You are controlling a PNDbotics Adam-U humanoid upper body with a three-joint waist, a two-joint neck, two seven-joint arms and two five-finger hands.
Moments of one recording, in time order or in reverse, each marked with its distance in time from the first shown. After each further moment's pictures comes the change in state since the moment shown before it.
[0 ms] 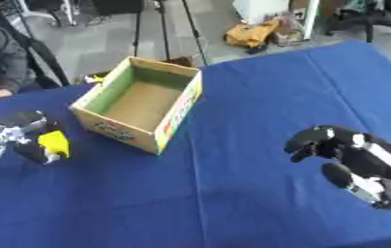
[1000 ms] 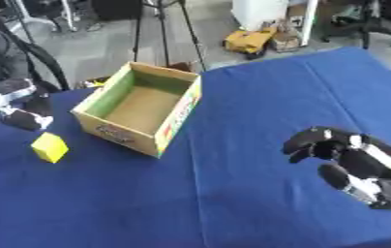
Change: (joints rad) left arm -0.029 0.066 -0.015 -0.191 0.152 0.063 -0.149; right arm 0.010 0.000 0.000 0.000 -0.004 -0.001 -0.001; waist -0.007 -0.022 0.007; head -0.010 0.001
